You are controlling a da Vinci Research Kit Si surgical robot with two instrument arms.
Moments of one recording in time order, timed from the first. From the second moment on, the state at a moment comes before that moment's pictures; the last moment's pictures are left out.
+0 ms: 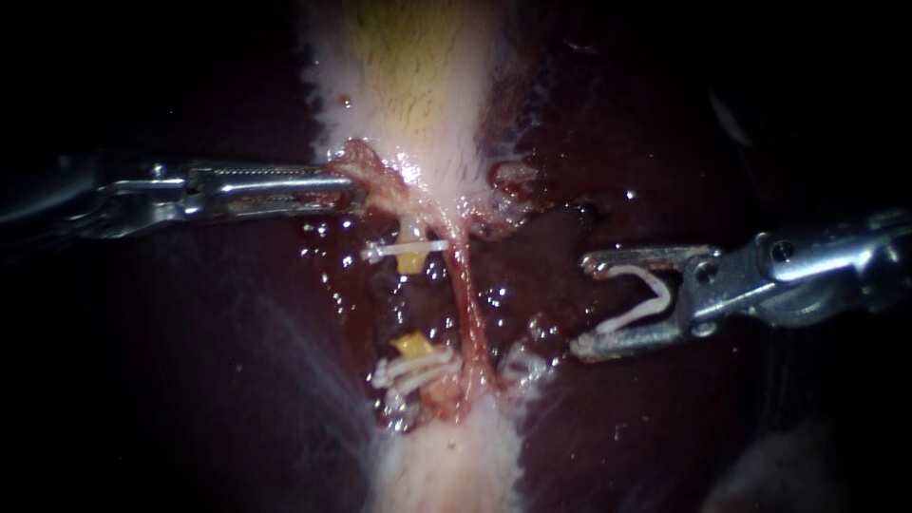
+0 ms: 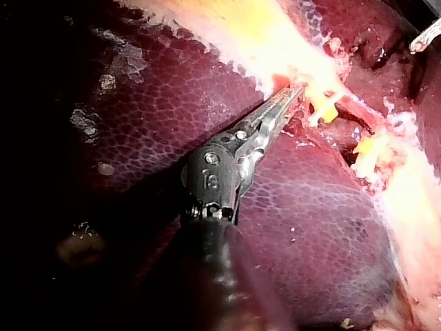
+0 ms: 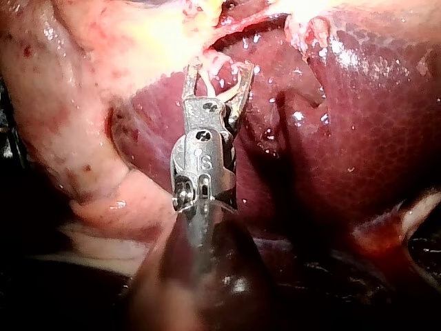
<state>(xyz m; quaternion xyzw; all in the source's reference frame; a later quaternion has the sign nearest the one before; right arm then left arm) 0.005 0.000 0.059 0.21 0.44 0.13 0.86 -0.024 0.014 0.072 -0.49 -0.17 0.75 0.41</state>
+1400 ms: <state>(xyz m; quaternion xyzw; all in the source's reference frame) 0.013 -0.004 0.066 0.30 0.42 0.20 0.83 -0.019 0.016 0.064 -0.50 -0.18 0.74 0.42</state>
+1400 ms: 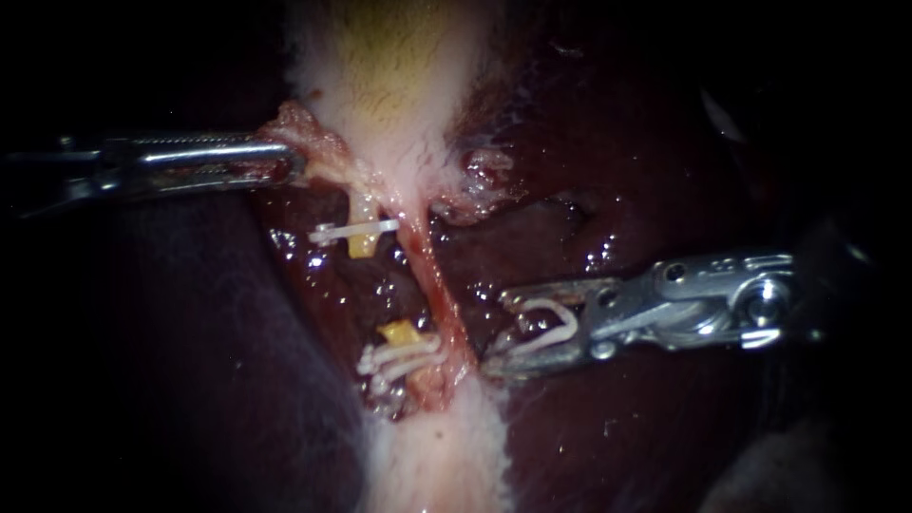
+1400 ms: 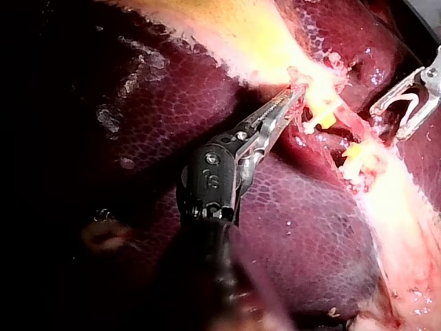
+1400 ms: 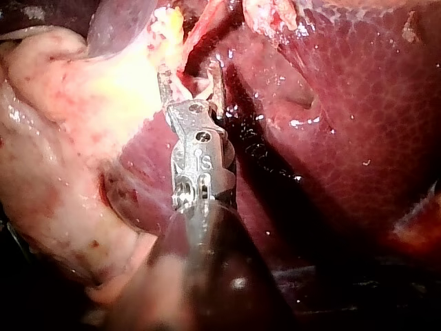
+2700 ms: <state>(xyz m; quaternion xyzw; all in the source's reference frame) 0.019 -0.006 0.067 0.44 0.50 0.26 0.70 -0.019 0.016 0.064 -0.50 -0.18 0.74 0.42</state>
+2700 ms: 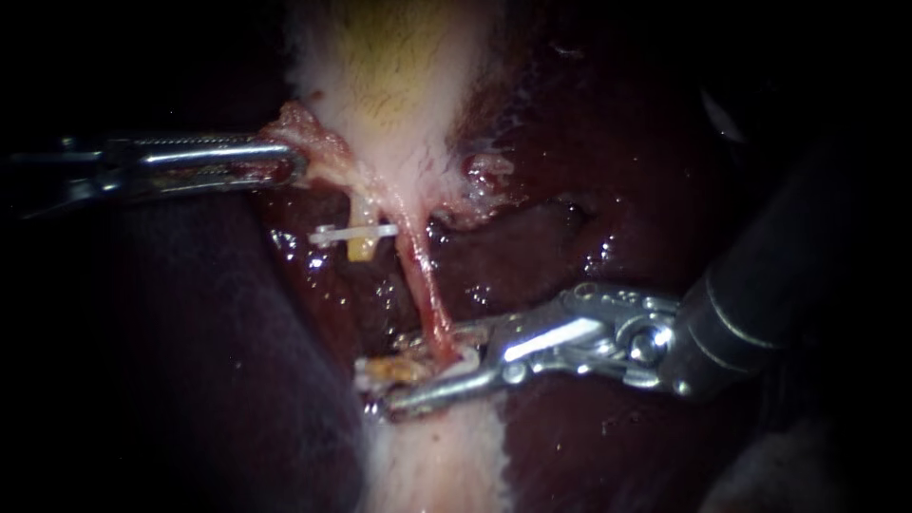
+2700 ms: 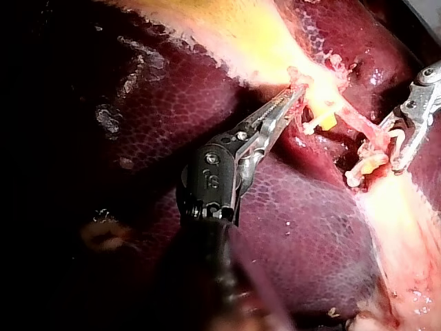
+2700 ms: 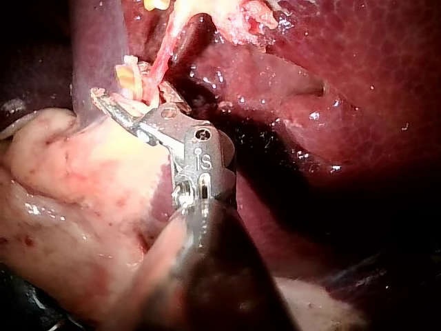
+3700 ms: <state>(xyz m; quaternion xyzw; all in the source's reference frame) 0.019 -0.006 0.065 0.48 0.50 0.24 0.68 -0.019 0.016 0.064 -0.50 -0.18 0.74 0.42</state>
